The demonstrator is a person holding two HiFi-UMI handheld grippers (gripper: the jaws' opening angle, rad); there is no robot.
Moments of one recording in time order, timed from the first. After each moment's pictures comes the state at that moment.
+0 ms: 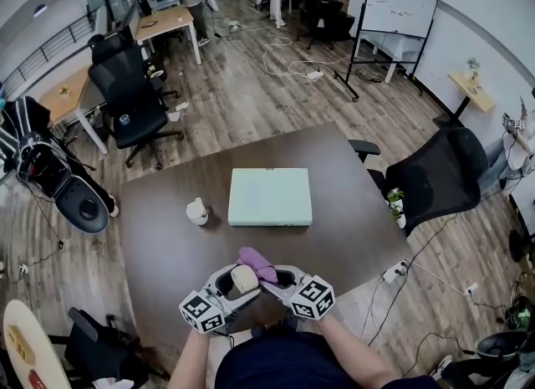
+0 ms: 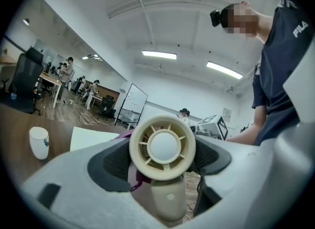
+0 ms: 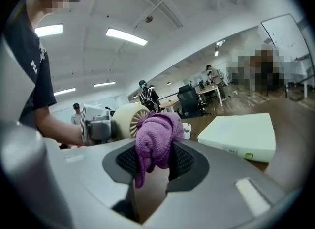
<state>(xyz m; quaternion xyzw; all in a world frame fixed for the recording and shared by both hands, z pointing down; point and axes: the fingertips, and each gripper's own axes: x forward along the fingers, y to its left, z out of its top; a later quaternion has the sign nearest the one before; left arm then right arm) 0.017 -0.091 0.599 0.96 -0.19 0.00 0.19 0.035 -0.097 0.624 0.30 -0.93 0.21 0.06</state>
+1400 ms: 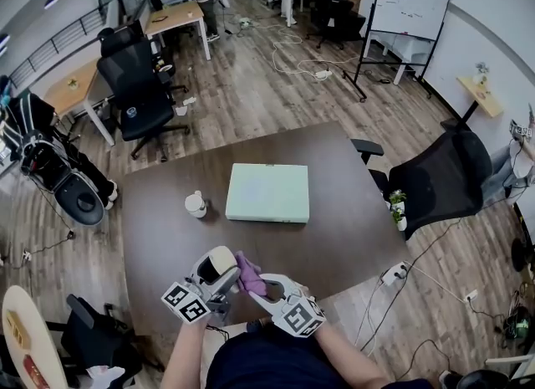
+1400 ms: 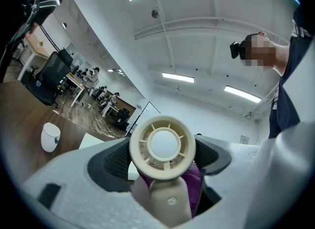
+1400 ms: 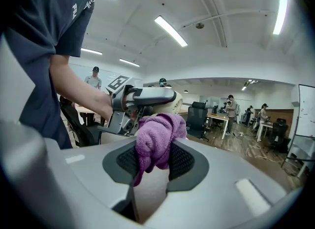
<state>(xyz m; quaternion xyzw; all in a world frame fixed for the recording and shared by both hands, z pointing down) -0.009 -0.121 0.549 0.91 -0.29 -0.14 0.25 0.024 -0.049 0.592 0.27 -0.95 -0.04 0.14</state>
